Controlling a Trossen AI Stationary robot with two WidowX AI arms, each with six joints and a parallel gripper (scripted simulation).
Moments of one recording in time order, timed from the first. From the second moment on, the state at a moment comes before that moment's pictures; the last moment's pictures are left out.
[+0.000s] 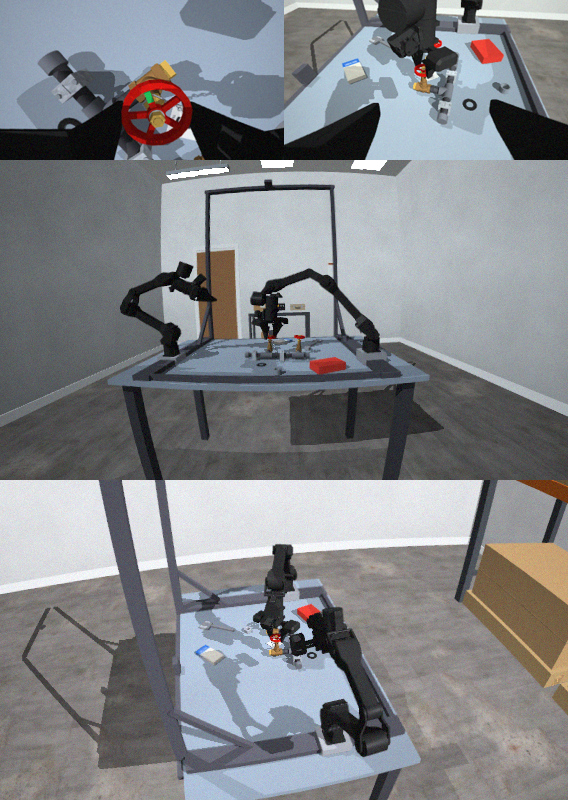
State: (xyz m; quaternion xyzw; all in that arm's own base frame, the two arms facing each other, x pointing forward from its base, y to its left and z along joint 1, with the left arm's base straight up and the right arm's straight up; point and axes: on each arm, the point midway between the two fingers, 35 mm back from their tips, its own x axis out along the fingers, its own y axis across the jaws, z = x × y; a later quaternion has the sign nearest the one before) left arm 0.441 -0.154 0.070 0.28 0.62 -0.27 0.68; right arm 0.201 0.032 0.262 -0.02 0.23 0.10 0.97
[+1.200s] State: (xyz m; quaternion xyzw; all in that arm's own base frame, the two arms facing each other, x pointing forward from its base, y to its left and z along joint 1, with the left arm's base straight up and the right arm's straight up) left arm 0.442 -0.154 0.070 0.11 0.67 -0.11 0.73; right arm 0.201 0.032 0.262 -0.02 0.23 0.10 0.97
